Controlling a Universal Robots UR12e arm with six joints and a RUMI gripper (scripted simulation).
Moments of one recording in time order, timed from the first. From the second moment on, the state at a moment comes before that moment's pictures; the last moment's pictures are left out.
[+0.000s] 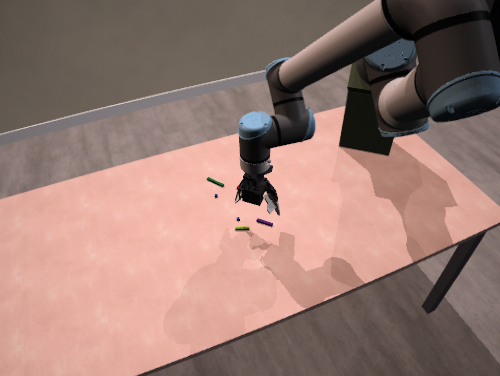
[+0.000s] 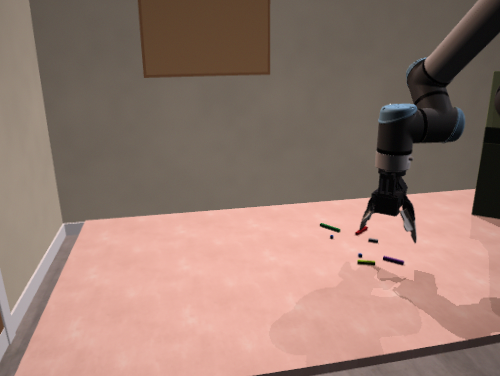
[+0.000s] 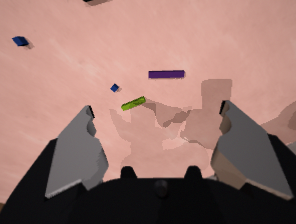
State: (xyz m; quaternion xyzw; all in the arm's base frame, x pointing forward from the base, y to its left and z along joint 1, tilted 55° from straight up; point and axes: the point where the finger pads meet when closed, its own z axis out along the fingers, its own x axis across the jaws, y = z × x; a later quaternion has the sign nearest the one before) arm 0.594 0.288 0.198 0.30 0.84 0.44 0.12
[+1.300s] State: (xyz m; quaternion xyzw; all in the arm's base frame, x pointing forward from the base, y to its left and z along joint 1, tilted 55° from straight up) arm 0.594 0.288 0.198 0.38 0.80 0.45 0.08
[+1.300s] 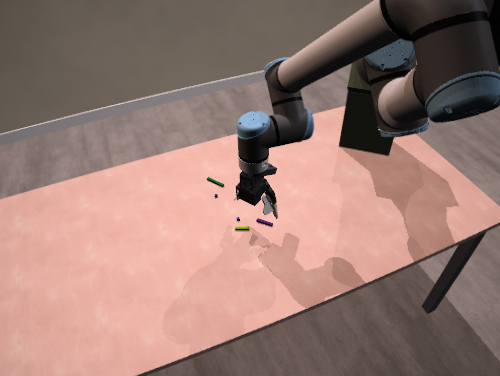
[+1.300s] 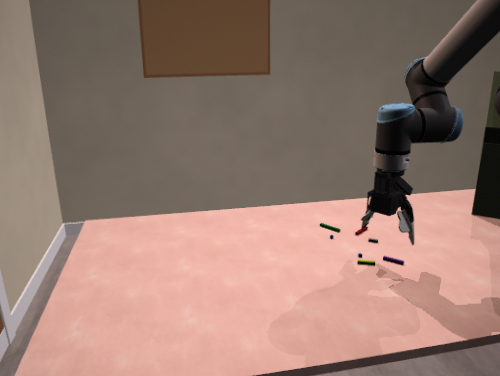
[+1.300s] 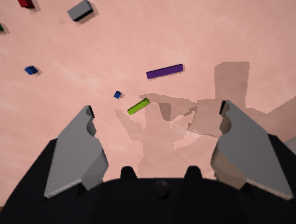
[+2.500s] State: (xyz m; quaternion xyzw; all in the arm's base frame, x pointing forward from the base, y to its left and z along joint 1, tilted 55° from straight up) arm 0.604 0.289 0.207 0.74 0.49 0.43 -0.17
